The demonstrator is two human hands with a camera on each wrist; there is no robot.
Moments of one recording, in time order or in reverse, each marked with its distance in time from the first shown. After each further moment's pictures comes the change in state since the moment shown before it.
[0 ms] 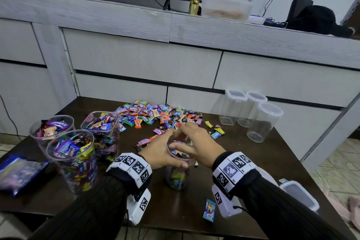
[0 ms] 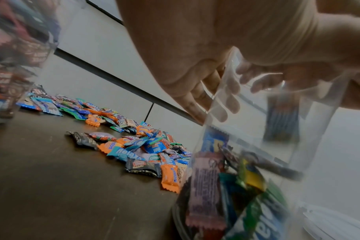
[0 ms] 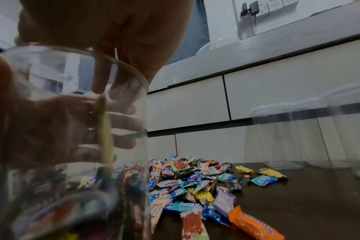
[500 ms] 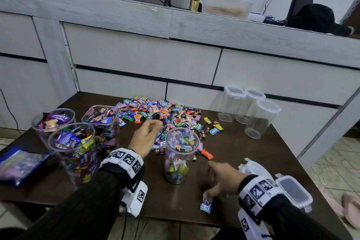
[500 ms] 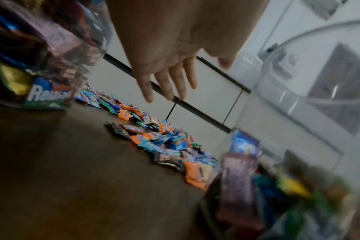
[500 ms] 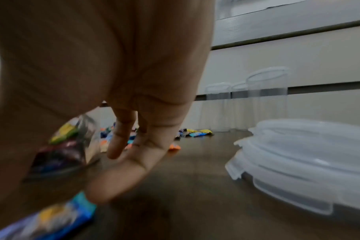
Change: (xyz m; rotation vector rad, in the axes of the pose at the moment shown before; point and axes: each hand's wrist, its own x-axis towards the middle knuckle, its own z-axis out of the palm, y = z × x) left_hand -0.003 -0.019 -0.019 0.112 0.478 -0.148; right_hand -0.091 0.066 0.024 -0.004 -0.549 0.593
